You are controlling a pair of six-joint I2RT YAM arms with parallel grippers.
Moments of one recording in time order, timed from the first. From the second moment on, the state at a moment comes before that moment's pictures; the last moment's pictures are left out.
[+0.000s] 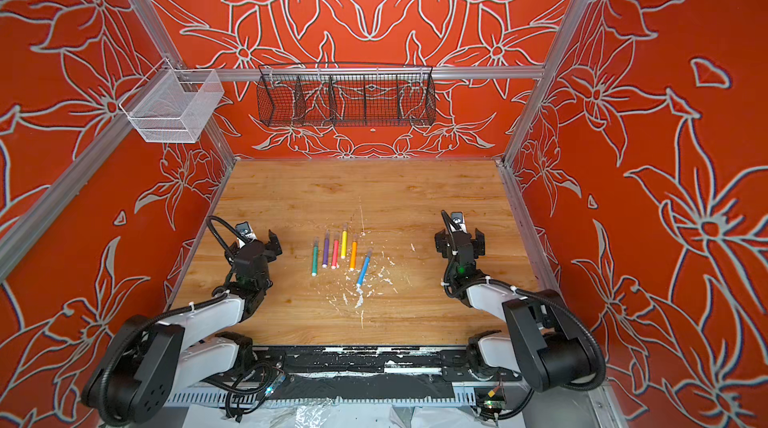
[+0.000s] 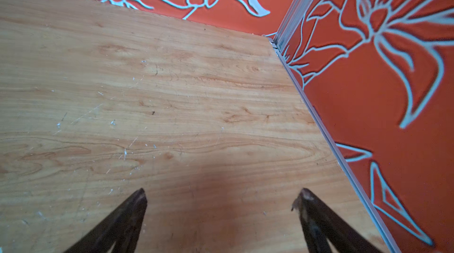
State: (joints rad) left arm -0.16 1.22 0.22 0.63 -0.63 -0.15; right arm 0.25 1.34 0.30 0.65 0.50 -0.07
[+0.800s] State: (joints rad) left arm -0.03 1.38 0.29 0.66 -0.29 -0.12; right arm 0.08 1.43 0.30 0.76 0.28 -0.02
